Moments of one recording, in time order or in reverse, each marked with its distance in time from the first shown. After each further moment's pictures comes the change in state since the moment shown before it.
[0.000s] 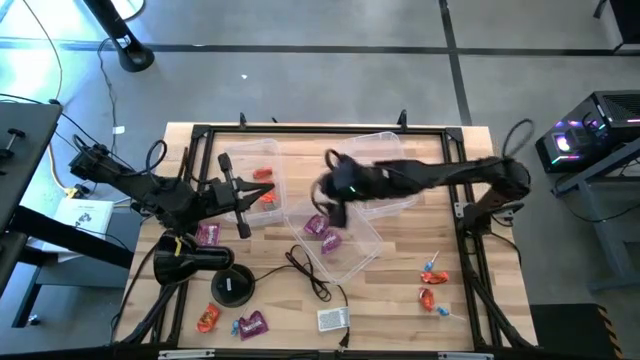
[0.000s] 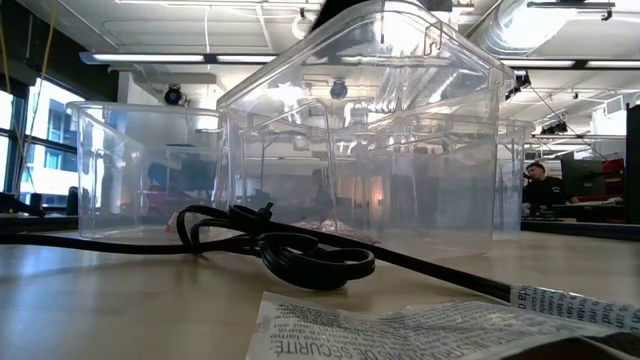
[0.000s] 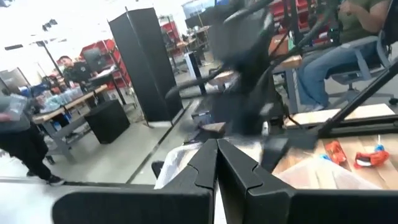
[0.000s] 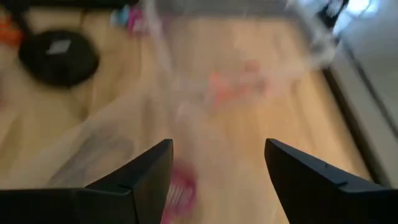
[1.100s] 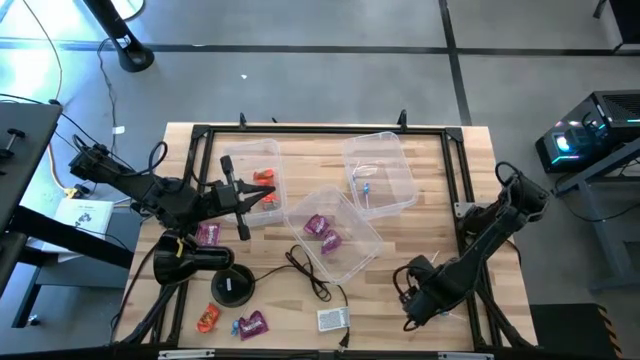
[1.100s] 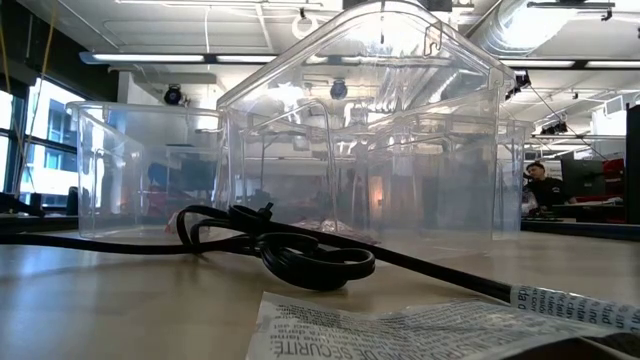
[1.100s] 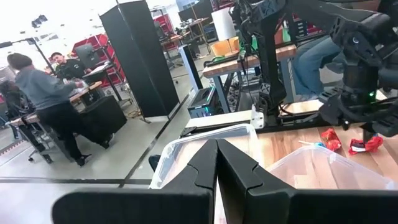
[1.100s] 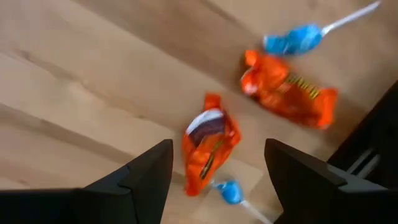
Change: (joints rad) left arm 0.001 0.003 0.000 -0.049 0.020 -0.010; right arm 0.774 -0.021 -0.436 -0.466 -0.310 1.842
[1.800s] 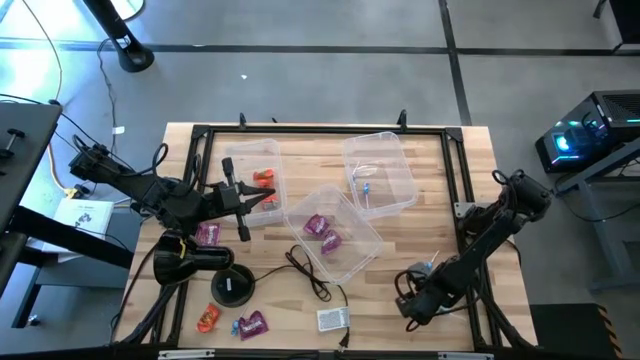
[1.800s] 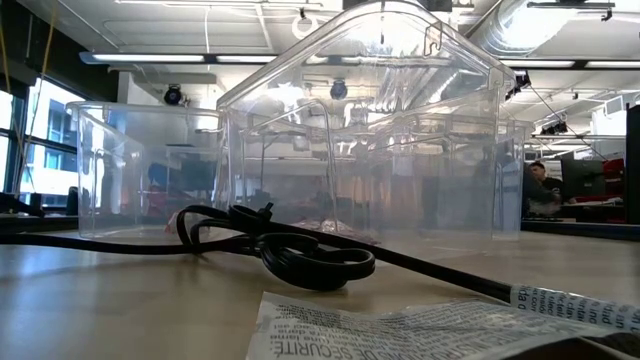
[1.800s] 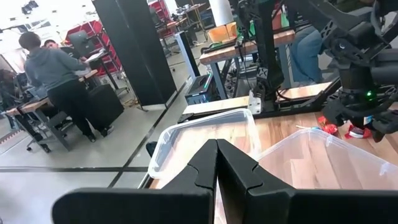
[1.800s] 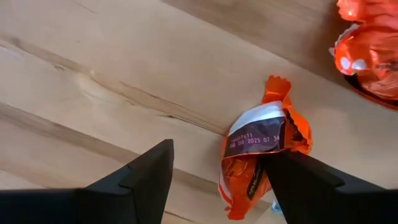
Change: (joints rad) left arm 0.000 0.000 0.000 -0.081 0.000 -0.053; right arm 0.025 -0.005 -0.246 0.443 -0.004 0.144
